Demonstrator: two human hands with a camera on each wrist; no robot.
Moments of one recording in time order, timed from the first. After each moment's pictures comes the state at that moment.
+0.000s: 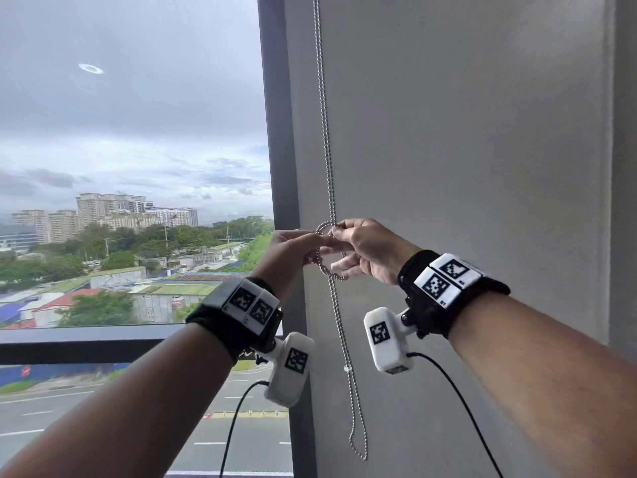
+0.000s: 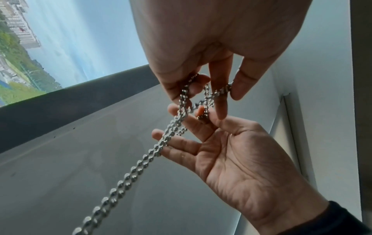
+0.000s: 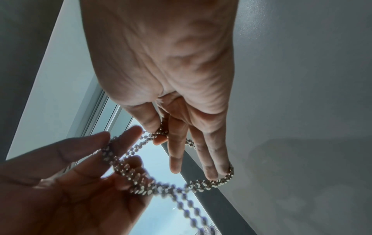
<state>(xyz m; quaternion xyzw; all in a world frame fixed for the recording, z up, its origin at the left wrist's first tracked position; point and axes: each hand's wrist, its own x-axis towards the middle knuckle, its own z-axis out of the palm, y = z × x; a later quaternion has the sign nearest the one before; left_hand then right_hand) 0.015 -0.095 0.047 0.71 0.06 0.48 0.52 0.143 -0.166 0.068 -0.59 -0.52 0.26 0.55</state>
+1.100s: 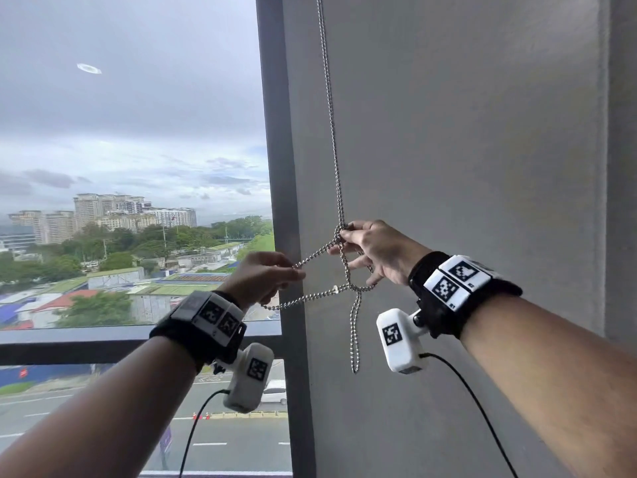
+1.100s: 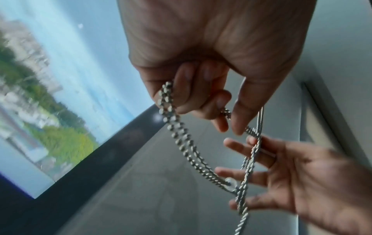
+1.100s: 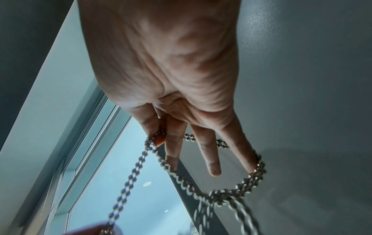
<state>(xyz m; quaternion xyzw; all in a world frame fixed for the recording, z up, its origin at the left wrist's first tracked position) -0.018 -0.053 0.028 0.80 0.18 0.40 0.41 0.161 -0.173 0.064 -0.64 -0.52 0.22 0.53</state>
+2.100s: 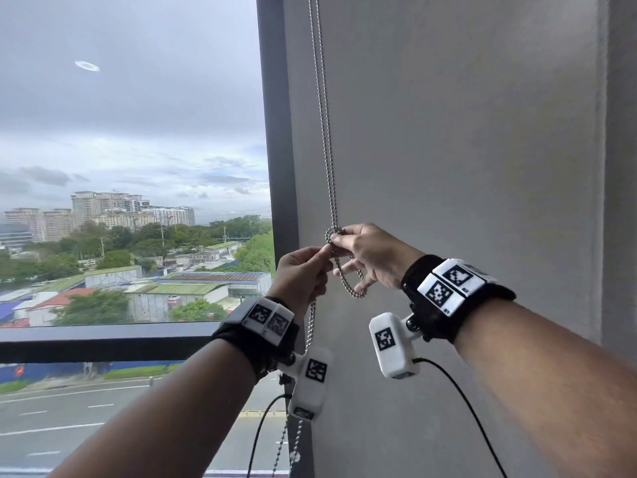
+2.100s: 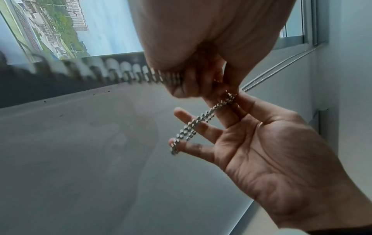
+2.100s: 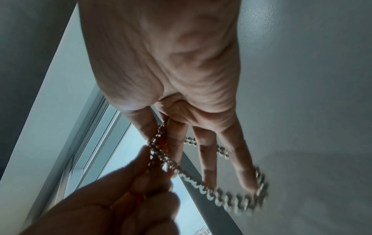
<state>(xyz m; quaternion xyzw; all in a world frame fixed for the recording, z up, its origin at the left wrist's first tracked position) 0.045 -0.085 0.010 0.62 0.06 0.47 0.62 0.140 -0.182 0.062 -0.64 -0.53 0.22 0.51</state>
